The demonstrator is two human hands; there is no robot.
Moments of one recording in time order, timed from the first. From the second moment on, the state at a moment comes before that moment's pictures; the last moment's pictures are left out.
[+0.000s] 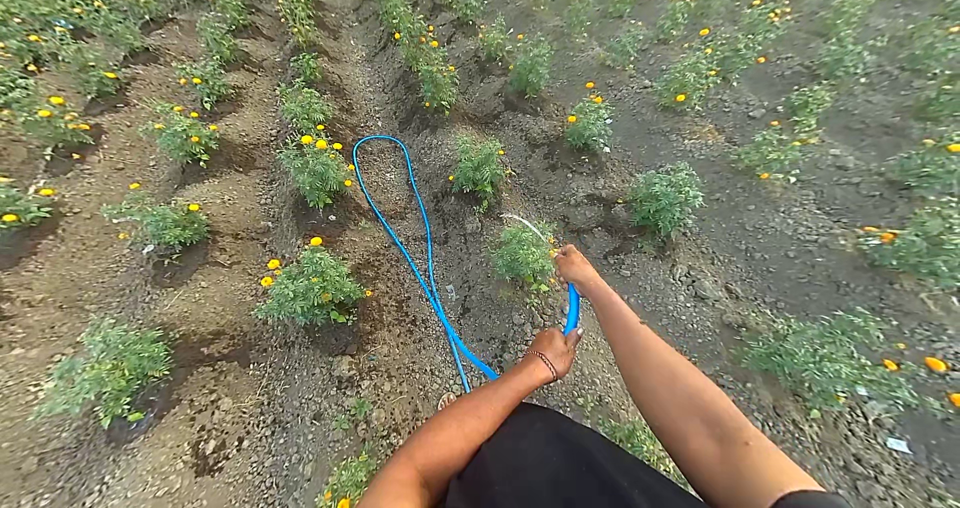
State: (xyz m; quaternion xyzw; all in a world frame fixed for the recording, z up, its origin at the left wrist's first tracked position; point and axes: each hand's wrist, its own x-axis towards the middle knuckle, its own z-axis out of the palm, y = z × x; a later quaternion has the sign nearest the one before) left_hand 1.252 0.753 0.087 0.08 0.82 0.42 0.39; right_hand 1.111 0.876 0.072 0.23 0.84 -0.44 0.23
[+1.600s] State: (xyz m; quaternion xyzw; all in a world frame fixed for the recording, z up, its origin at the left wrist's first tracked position) left_hand 1.263 0.734 0.083 0.08 0.82 0.43 0.37; right_hand 1.122 0.853 0.078 0.20 0.85 -0.45 0.20
